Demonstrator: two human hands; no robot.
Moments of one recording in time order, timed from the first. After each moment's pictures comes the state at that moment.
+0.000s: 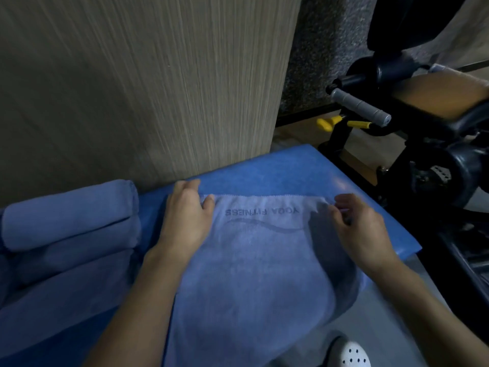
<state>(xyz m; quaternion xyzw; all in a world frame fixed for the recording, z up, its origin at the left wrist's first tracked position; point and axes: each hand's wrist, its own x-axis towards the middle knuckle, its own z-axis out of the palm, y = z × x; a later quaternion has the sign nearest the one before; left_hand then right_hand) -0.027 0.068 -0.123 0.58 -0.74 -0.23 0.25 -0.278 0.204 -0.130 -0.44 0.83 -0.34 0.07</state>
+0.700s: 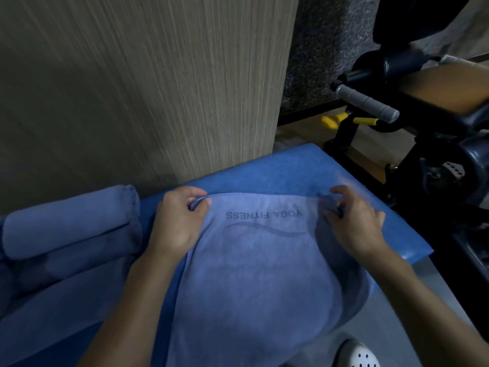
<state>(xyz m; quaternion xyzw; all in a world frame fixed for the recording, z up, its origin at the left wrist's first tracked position) -0.015 0.059 -0.128 0.55 -0.68 -0.33 0.35 -0.288 0.177 -0.142 -0.43 0.86 -0.27 0.08</state>
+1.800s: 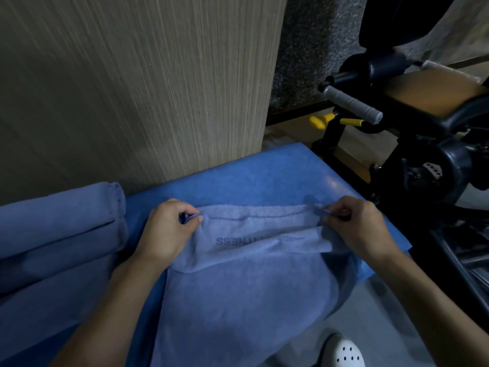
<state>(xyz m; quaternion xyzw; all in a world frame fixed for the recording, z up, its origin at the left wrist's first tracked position) -0.006 0.065 -0.143 0.51 -0.77 -0.25 0.29 -0.306 0.203 -0.133 -0.44 0.81 -0.36 0.14</state>
